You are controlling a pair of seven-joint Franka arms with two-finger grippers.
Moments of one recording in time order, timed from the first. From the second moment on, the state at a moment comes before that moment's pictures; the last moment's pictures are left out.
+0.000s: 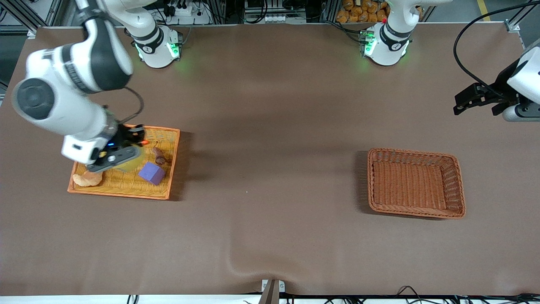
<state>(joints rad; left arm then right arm) -0.06 -0.01 0.00 -1.58 -0.01 1.57 -0.05 0.33 0.20 -0.03 -1.69 0.03 1.76 -0.08</state>
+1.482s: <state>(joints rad) -0.06 0.01 0.00 -1.58 -0.01 1.57 -0.05 0.93 0.94 -0.03 -1.14 0.18 2.17 0.86</state>
